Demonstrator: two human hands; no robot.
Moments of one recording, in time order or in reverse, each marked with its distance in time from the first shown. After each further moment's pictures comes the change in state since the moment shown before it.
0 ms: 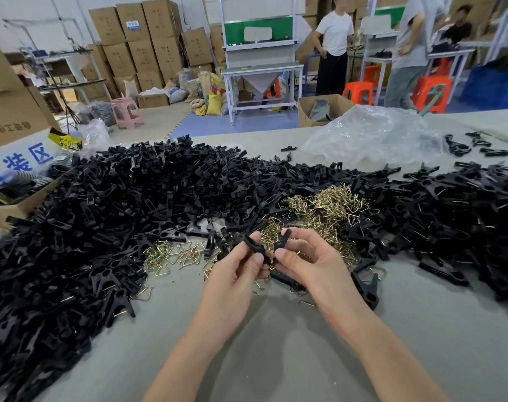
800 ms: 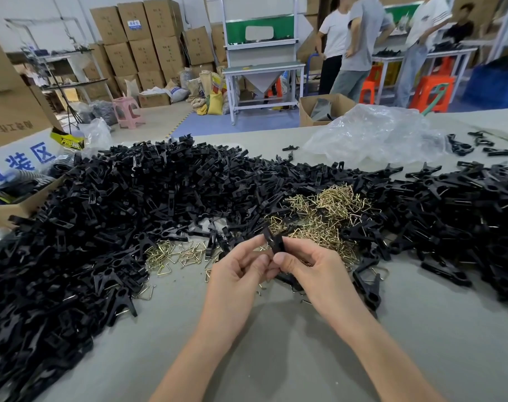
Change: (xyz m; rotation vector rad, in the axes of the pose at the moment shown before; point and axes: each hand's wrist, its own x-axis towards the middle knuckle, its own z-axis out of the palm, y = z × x) left_hand -0.001 0.003 0.009 -0.207 0.068 -0.087; right_hand -0.001 0.002 -0.002 -0.302 -0.006 -0.089
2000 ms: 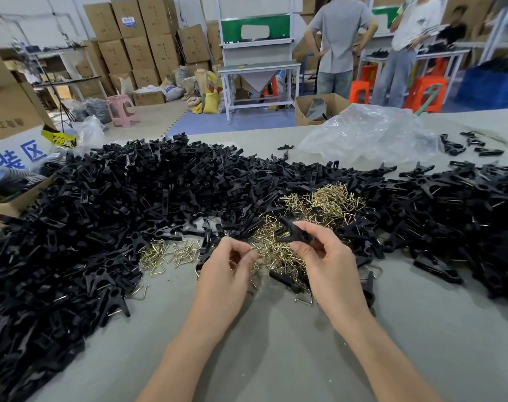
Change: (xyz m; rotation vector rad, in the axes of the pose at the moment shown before) left_hand 0.012 -0.016 -0.016 0.551 0.101 0.112; right_hand 0.000 0.000 -0.011 -0.228 0.268 -0.088
